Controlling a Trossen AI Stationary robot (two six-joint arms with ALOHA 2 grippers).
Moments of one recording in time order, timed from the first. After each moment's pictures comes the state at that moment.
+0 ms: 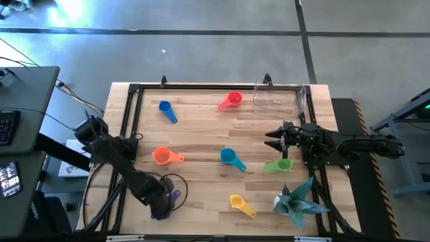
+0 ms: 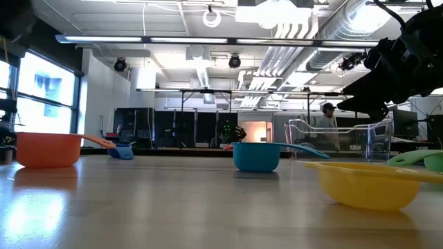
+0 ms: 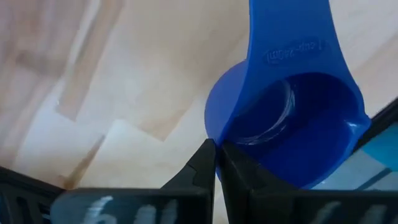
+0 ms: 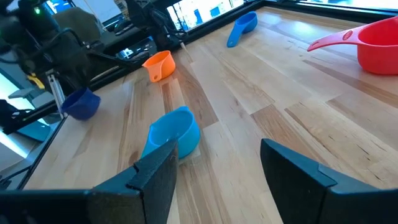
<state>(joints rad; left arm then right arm) -0.74 1.66 1.13 -0.98 0.14 -1.34 -0.13 0.27 0.01 0.02 -0.03 0.39</state>
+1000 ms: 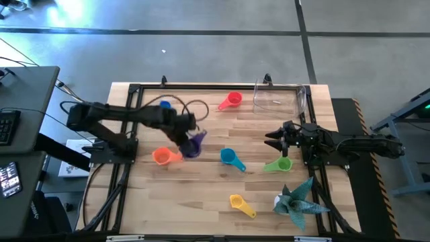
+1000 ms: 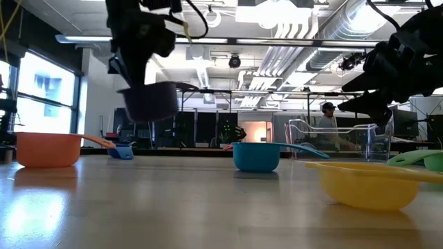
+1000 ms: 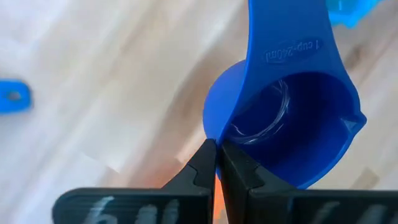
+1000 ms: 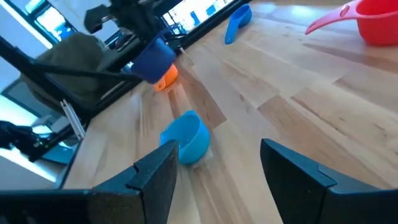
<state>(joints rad) 0.11 1.45 1.13 -0.95 0.02 -0.54 -0.13 0.27 0.01 0.02 -0.03 0.57</state>
